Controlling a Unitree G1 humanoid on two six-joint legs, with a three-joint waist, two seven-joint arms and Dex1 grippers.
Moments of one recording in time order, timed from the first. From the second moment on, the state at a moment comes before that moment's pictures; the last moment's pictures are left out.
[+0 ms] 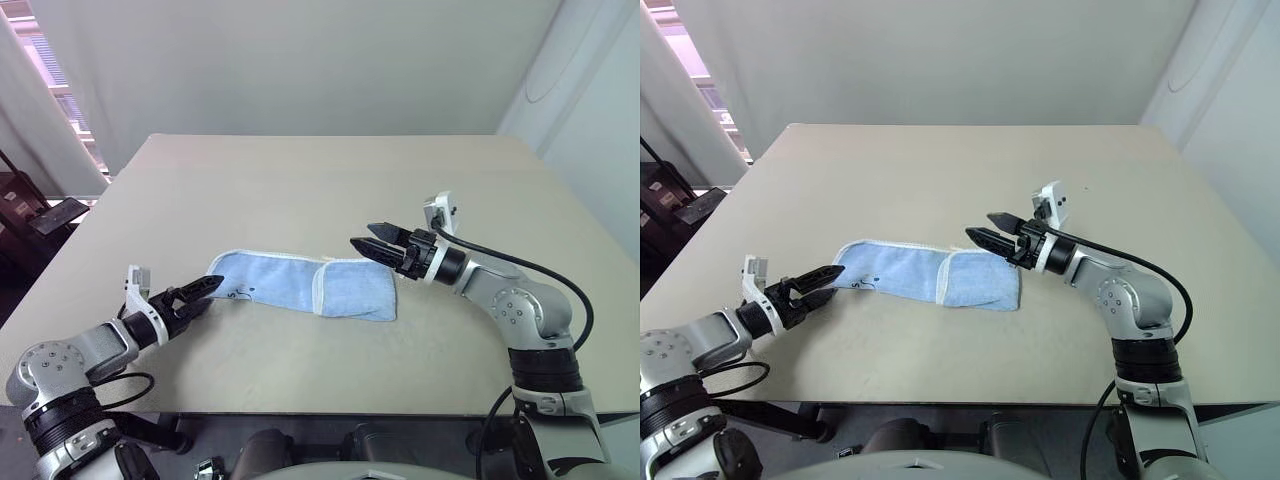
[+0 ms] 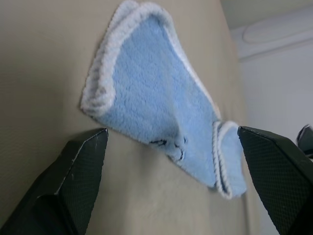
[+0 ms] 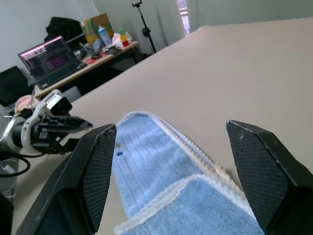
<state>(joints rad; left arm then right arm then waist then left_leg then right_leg) -0.28 0.38 0.77 0.15 -0.94 1.45 -0.32 -0.41 -0.41 -0.07 -0.11 0.67 0.78 0.73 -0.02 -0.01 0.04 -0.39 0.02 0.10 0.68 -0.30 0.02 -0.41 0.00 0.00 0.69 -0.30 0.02</state>
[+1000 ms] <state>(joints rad) -0.40 0.30 0.78 0.32 -0.96 1.32 -0.13 -0.36 -0.45 -0.09 -0.14 0.65 0.75 0.69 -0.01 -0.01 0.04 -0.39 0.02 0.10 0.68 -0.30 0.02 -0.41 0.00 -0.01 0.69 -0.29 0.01</state>
